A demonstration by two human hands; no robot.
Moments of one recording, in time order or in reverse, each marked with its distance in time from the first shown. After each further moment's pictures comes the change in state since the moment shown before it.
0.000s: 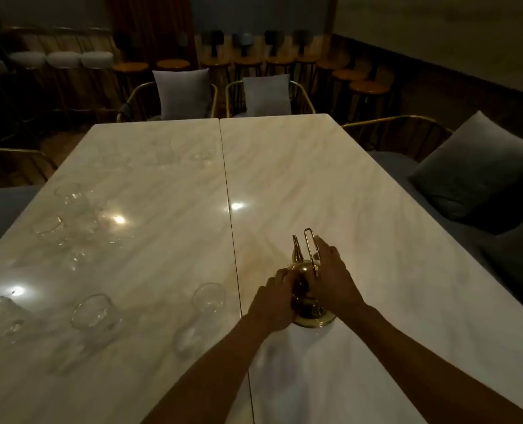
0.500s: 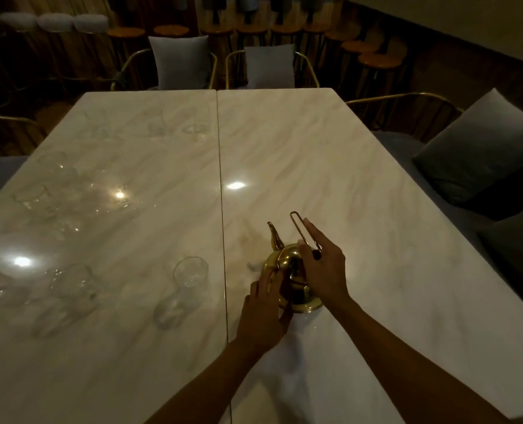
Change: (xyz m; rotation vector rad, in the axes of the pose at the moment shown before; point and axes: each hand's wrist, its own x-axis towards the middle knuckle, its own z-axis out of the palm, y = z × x) left_hand -0.047 0.019 0.063 -0.189 0.303 -0.096; right_hand -0.014 0.019 0.002 0.433 0.179 0.022
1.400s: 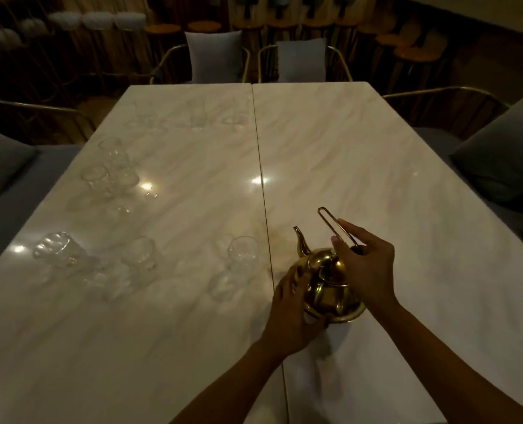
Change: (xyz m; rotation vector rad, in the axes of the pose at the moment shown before) left_hand -0.058 -0.023 -0.043 -0.208 0.038 0.118; right_hand -0.055 -0.048 0.021 0.062 0.088 0.071
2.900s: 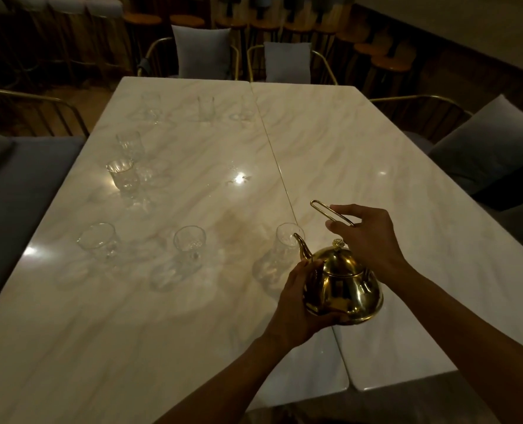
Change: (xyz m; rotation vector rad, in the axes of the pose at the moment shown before) left_hand -0.060 -0.018 -0.124 -0.406 -0.026 0.052; right_hand -0.069 -0.111 0.093 -0.246 -0.091 0.037
